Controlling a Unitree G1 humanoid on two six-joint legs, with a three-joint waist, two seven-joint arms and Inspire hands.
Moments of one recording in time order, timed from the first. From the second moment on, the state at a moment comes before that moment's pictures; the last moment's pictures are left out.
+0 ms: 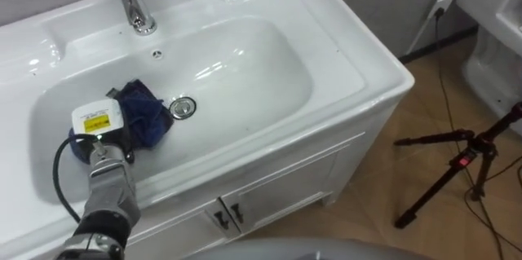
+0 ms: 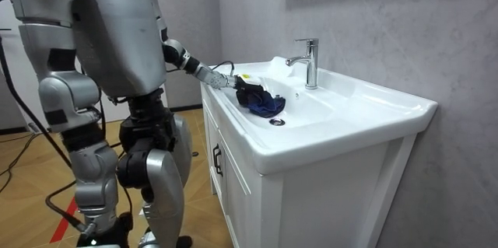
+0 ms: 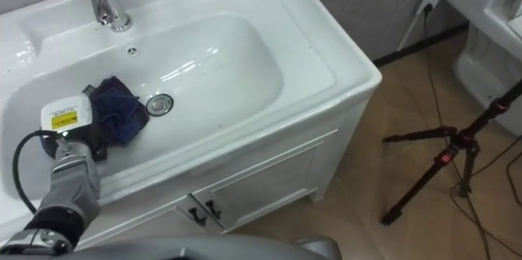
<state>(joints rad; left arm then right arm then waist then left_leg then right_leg) -0.07 0.27 0.00 0.84 1.24 0.28 0.36 0.09 -0.24 -0.07 1.27 -0.28 0.33 0.04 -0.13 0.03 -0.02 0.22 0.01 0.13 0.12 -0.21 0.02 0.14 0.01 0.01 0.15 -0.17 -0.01</state>
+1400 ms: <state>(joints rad) -0.04 0.36 -0.09 0.53 1.35 0.34 -0.01 0.10 -0.30 -0.06 1.34 -0.12 0.20 -0.03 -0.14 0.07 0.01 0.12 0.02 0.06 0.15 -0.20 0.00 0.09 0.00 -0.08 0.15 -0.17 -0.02</state>
